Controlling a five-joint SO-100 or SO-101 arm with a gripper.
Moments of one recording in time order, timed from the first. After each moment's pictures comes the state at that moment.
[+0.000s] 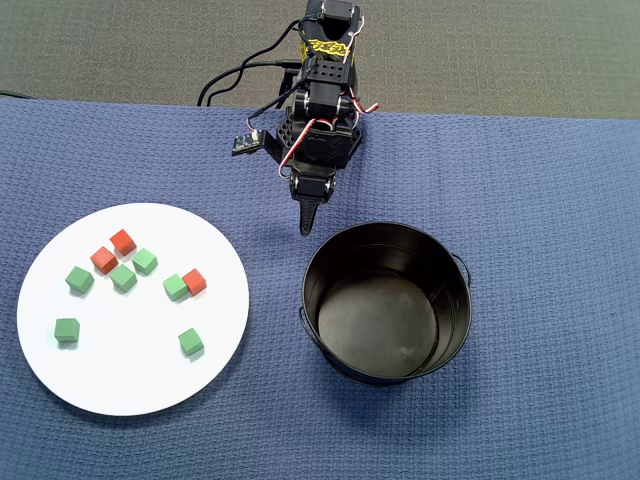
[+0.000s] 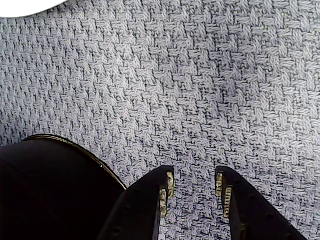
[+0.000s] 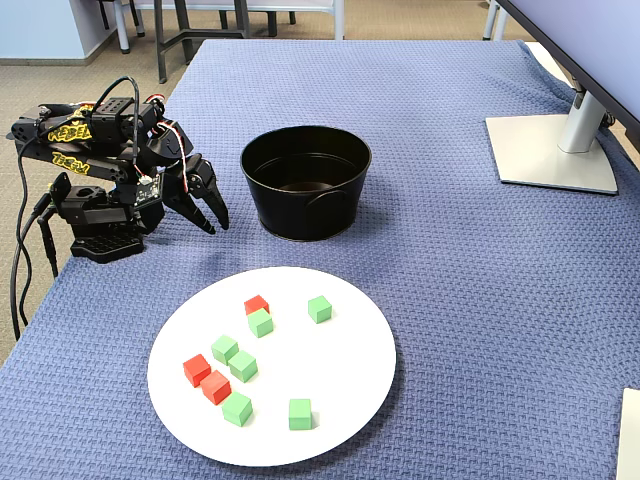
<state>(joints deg) 5.8 168.3 166.1 60.9 -7.1</state>
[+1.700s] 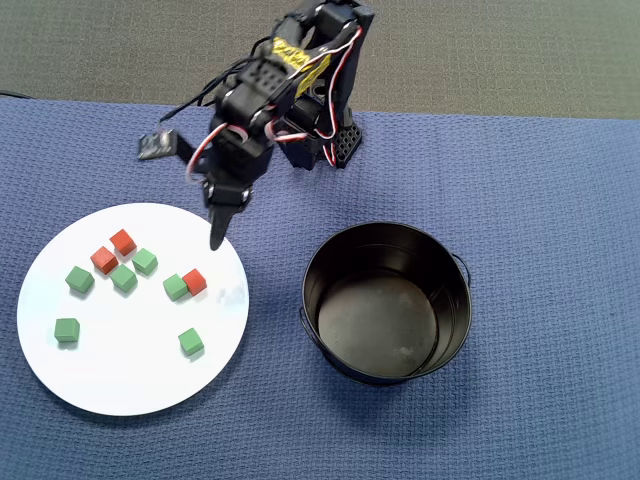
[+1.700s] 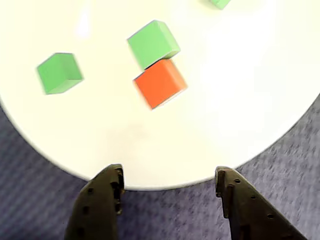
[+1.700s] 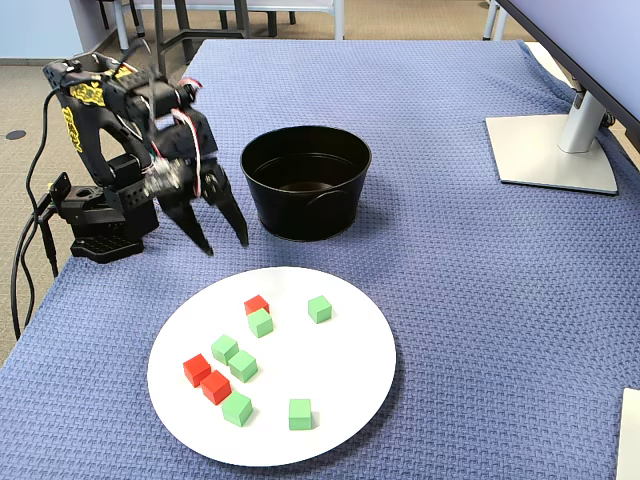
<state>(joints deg) 36.6 113.5 117.5 59.5 -46.8</state>
